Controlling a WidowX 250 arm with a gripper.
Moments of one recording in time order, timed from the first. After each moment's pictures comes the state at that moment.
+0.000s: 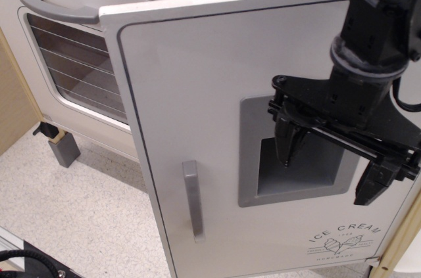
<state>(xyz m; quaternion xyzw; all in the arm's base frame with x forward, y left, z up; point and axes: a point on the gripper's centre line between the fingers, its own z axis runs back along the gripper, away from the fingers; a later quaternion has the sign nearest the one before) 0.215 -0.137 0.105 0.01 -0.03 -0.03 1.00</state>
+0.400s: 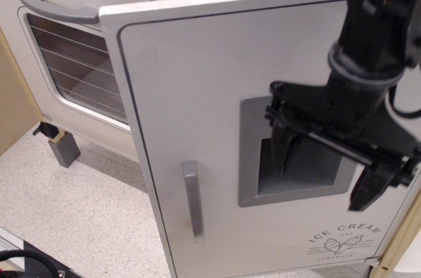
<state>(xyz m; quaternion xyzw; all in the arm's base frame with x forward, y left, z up) 0.209 -0.133 0.096 0.02 -0.02 -0.03 1.00</state>
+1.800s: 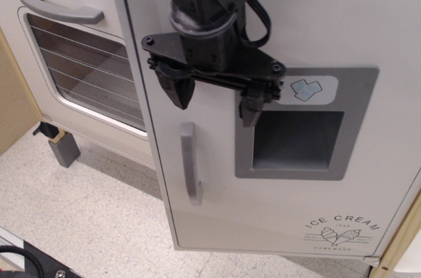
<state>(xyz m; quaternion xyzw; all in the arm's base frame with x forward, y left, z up) 0.233 -0.029 0.114 0.01 -0.16 0.09 0.98</state>
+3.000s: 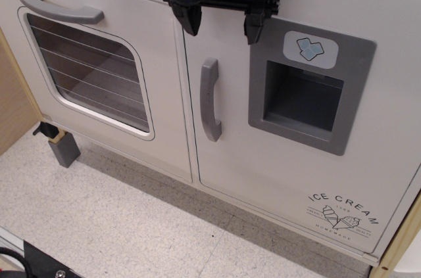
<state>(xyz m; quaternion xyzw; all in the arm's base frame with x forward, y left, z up) 0.310 0.005 0.127 0.02 -0.22 0.14 0.97</state>
